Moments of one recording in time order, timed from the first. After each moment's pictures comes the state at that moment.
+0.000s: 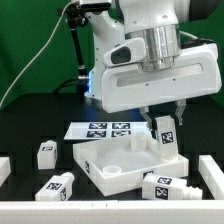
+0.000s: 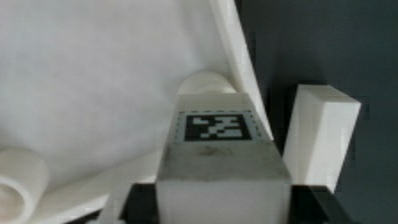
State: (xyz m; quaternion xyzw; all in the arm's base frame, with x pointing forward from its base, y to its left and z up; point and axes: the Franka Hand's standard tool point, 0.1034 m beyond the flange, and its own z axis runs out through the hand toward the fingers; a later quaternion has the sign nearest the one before) arm 0.544 0.100 0.087 -1.00 -0.01 -0.05 0.08
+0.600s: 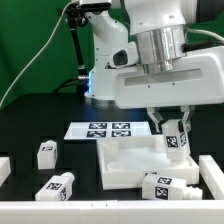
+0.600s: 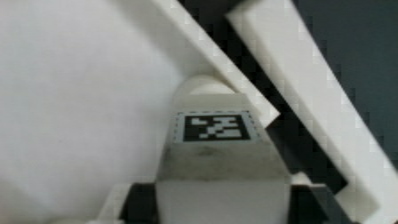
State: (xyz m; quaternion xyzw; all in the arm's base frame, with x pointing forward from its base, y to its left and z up) arm 0.563 0.119 0.086 -0.91 0.40 -0.03 0.11
